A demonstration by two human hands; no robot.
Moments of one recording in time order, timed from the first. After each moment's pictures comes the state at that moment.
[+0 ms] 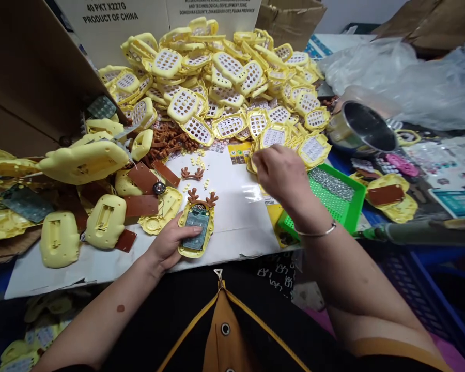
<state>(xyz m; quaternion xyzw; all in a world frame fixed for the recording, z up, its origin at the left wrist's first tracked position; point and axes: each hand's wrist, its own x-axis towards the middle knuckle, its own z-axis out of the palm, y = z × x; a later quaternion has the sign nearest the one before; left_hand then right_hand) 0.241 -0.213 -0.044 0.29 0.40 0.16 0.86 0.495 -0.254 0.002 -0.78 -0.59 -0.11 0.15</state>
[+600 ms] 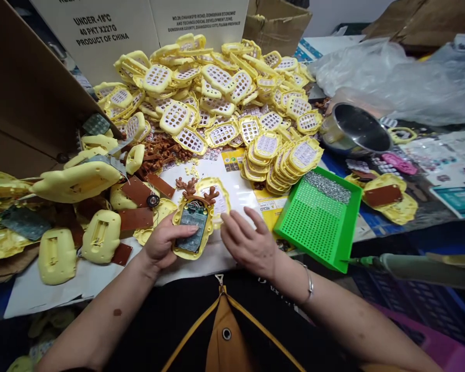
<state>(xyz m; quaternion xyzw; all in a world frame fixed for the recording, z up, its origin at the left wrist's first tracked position) 0.258 -0.195 -0.012 0.31 0.34 0.16 0.87 0.419 -0.320 -0.028 -0.56 -0.75 -0.31 0.14</state>
